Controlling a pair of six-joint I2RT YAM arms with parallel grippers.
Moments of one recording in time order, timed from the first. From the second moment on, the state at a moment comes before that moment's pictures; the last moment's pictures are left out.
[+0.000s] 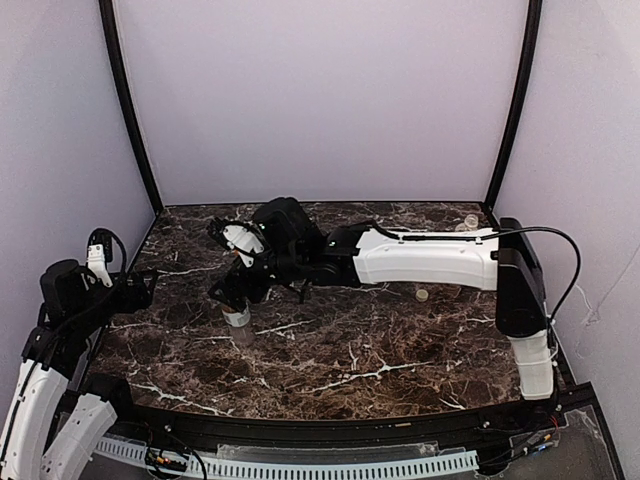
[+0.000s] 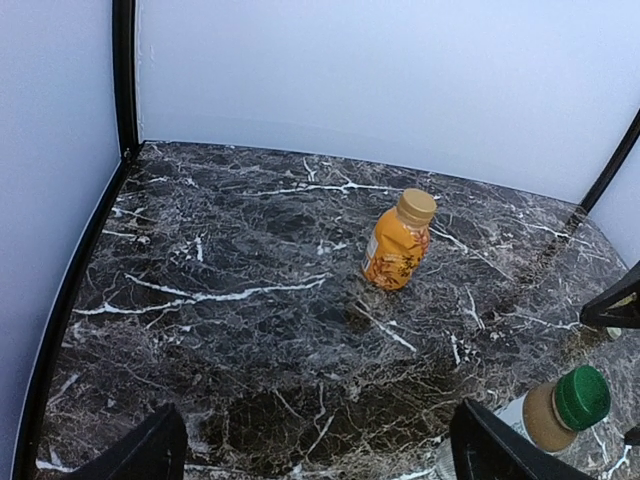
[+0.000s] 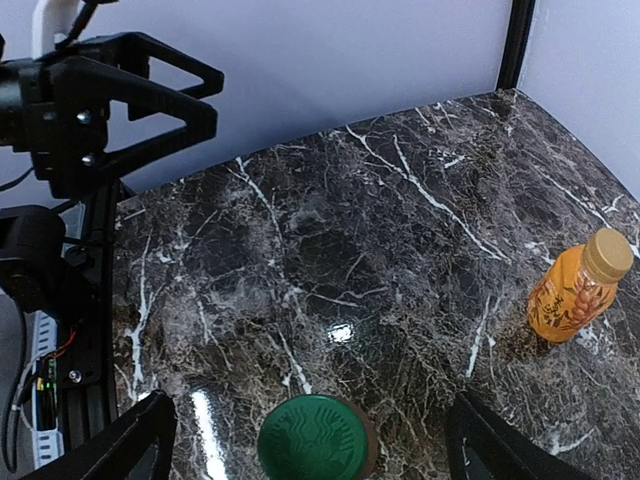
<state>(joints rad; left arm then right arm) -0.02 0.33 0.44 -0.46 0.15 -0.20 1.16 2.12 1.83 -0.20 -0.15 0.04</state>
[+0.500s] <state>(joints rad) -0.02 0.33 0.44 -0.43 0.16 -0.22 1.17 2.19 1.88 -0.25 -0.09 0.06</state>
